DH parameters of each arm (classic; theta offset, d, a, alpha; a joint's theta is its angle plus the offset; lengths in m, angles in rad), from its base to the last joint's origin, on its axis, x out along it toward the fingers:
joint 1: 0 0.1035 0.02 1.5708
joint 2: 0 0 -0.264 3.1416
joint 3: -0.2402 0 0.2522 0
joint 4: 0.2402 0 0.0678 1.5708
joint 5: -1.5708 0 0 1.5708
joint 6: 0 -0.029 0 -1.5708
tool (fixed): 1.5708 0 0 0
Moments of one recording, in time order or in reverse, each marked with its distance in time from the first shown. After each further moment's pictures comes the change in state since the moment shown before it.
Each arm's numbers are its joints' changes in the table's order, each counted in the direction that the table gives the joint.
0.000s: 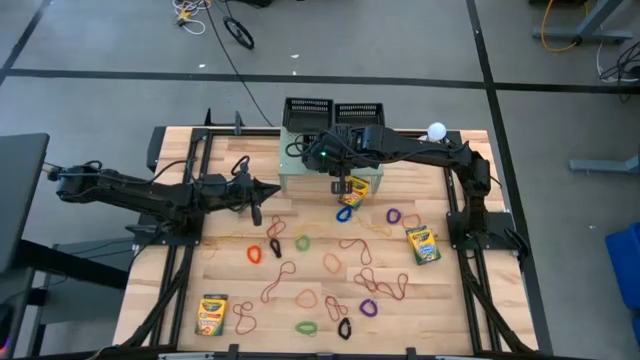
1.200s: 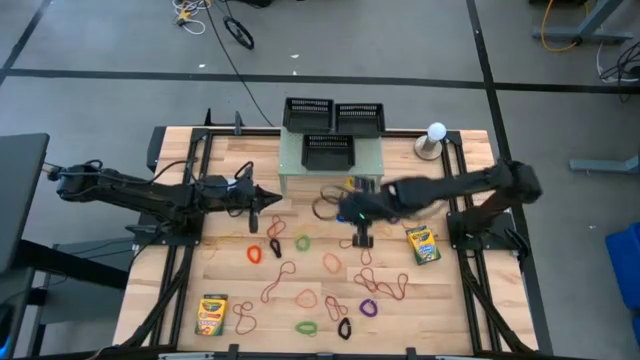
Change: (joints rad) left arm -0.016 -0.002 -0.001 0.029 -0.133 -0.015; right arm 0.298 0.351 0.626 -0.344 0.112 -0.427
